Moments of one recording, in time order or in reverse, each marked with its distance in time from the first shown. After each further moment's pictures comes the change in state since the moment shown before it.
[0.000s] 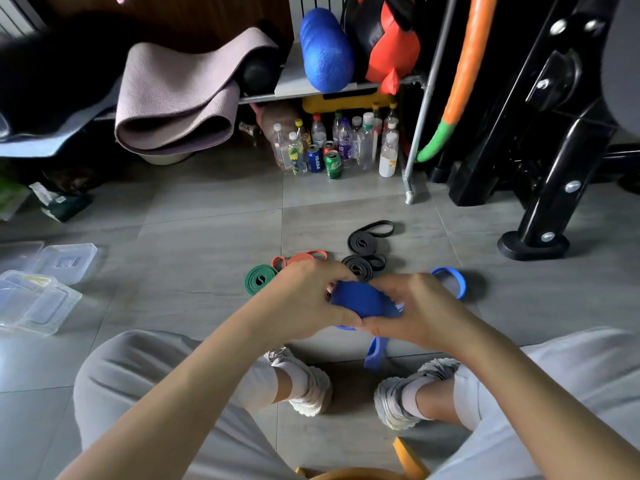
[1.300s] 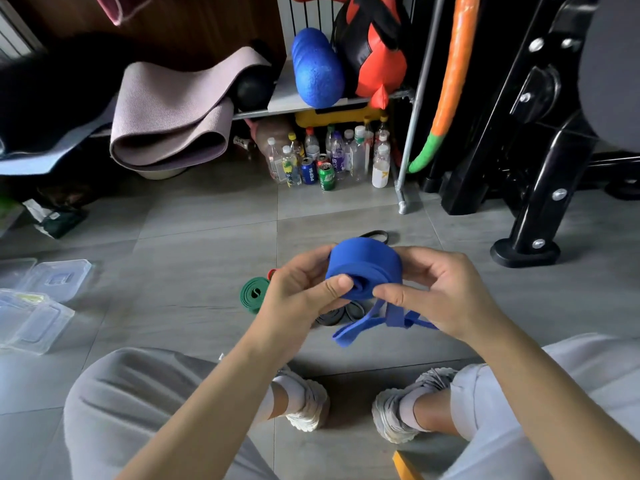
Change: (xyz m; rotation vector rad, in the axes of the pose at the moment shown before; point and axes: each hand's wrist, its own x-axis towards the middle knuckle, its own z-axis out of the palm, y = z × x) left_hand 0.003 0.004 0.018 -1.191 0.219 0.013; right_hand -0.004 -0.011 -0.033 0.387 0.217 -0.083
